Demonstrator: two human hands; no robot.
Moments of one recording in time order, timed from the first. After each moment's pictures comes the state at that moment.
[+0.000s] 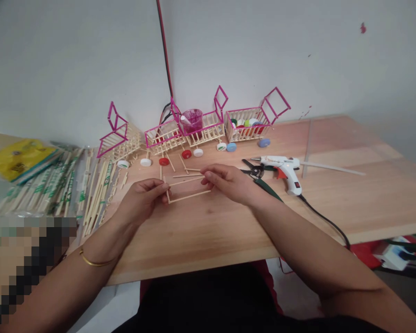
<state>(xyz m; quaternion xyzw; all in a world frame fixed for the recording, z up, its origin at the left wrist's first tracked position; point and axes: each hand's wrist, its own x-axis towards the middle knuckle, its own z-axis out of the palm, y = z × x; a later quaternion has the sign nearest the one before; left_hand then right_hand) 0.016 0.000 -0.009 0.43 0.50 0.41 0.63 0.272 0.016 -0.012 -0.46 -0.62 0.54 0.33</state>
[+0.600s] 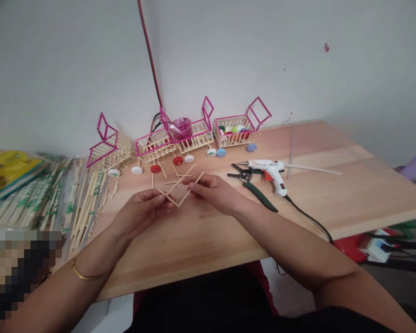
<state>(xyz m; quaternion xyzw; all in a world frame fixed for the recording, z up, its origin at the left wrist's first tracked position) 0.024 -0.007 -0.006 0.36 0.42 0.37 0.74 0.248 0.007 -0.017 -0.41 -0.48 0.67 0.39</state>
